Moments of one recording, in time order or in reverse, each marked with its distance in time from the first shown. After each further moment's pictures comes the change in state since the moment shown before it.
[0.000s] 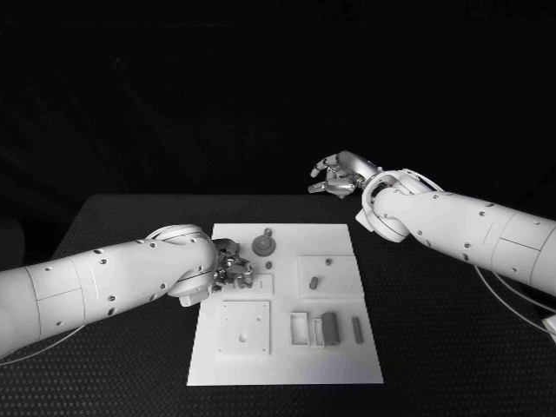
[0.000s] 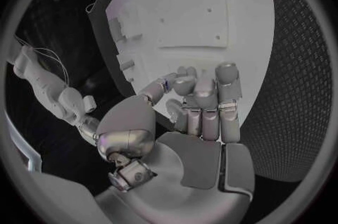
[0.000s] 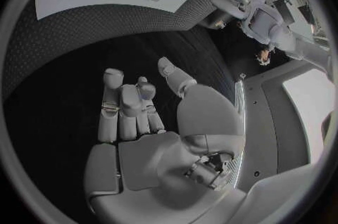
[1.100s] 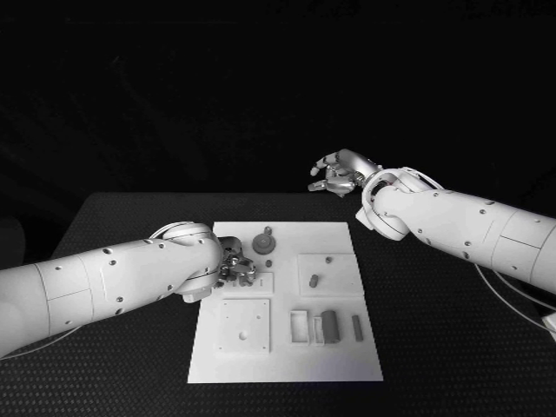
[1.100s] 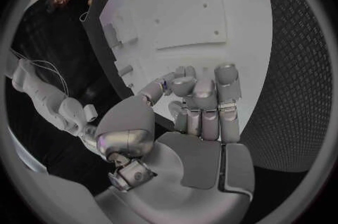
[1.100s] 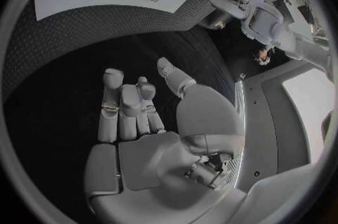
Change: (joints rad) left arm -0.002 0.026 0.000 -0.010 -0.083 0.022 -0.004; left_hand -0.013 -0.004 -0.004 -0.003 0.019 0.015 -0.011 0.024 0.030 0.018 -0.018 0.012 -0.023 -0.005 -0.005 0.035 -0.045 0.000 0.002 0.002 0.008 0.000; right arm 0.000 -0.001 0.000 0.002 0.000 0.004 0.000; right_hand 0.008 0.008 0.000 0.000 0.000 0.000 0.000 0.000 0.000 0.000 0.000 0.000 0.000 0.000 0.000 0.000 0.000 0.000 0.000 0.000 0.000 0.000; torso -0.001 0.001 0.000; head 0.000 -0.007
